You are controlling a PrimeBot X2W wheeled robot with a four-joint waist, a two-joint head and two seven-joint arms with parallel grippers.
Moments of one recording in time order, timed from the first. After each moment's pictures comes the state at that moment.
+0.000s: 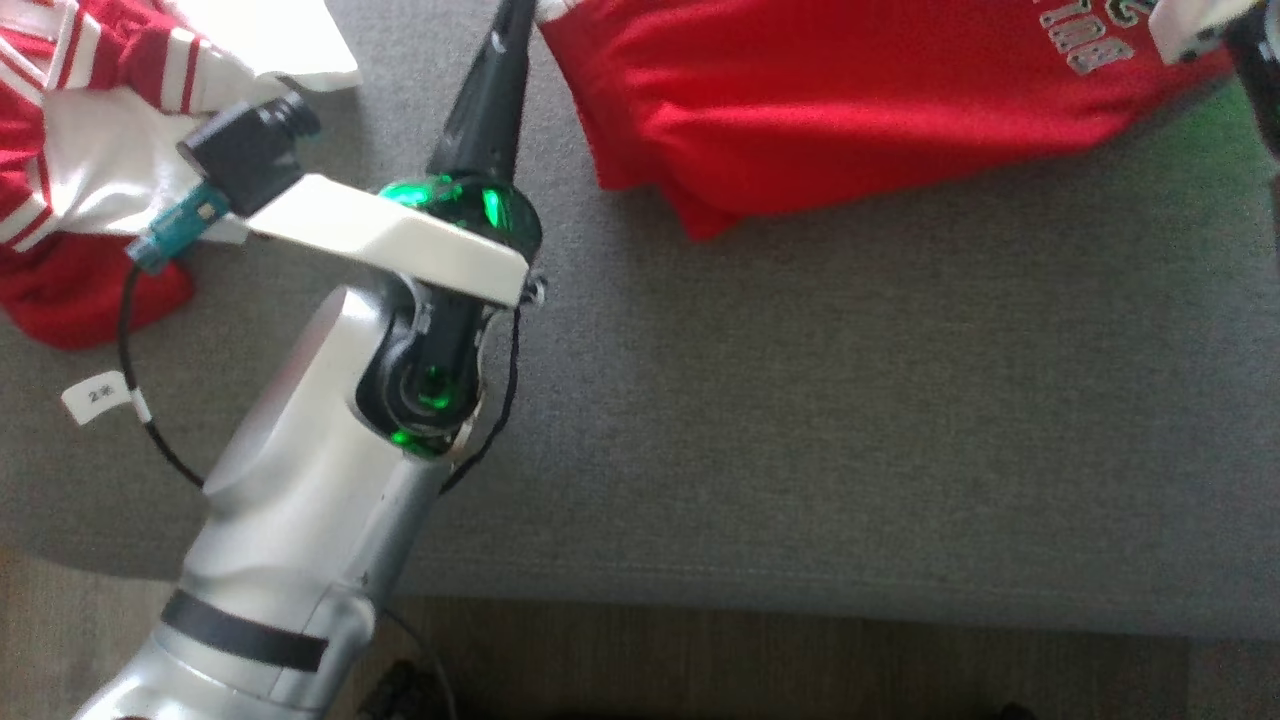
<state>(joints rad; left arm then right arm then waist) -0.68 0.12 -0.55 0.22 -1.17 -0.13 -0.26 -1.06 -0.32 0.12 0.62 0.12 0.13 -0.01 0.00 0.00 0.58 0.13</state>
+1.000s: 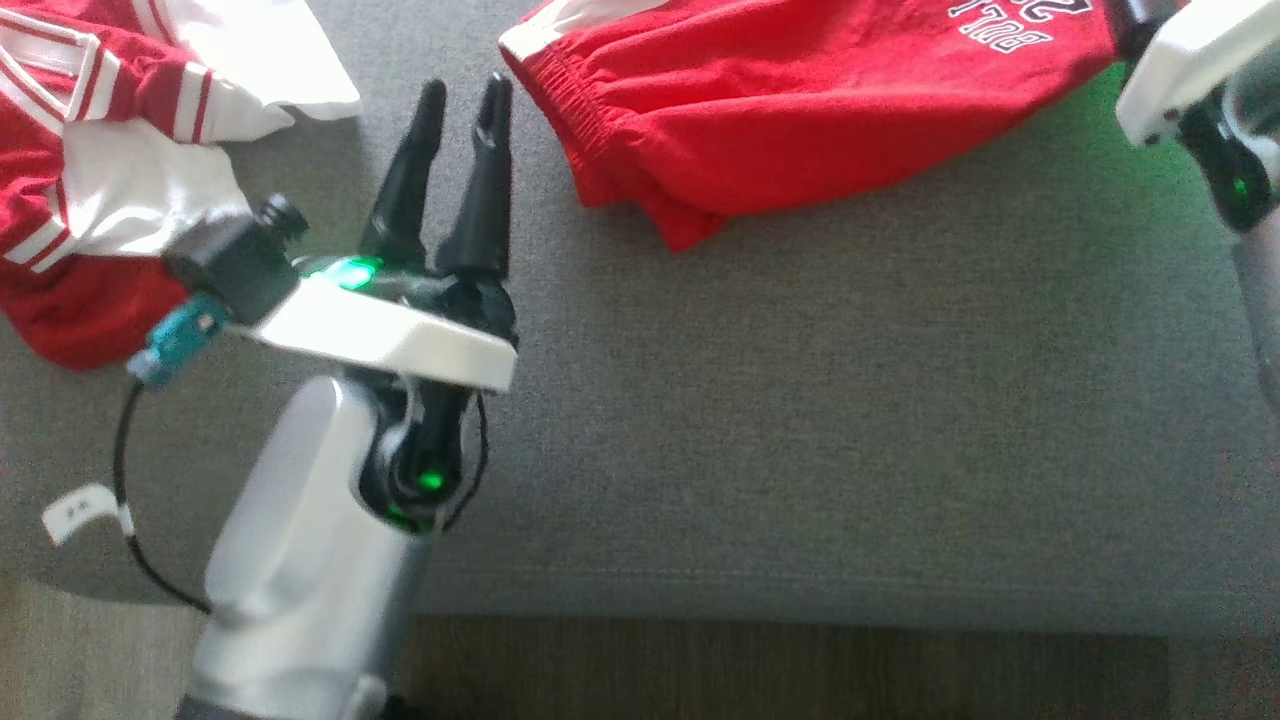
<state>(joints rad) -0.50 0.06 -0.38 0.20 -0.75 -0.13 -0.26 -1.04 -0.33 0.21 0.83 0.32 0.13 -0.03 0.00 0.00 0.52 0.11</state>
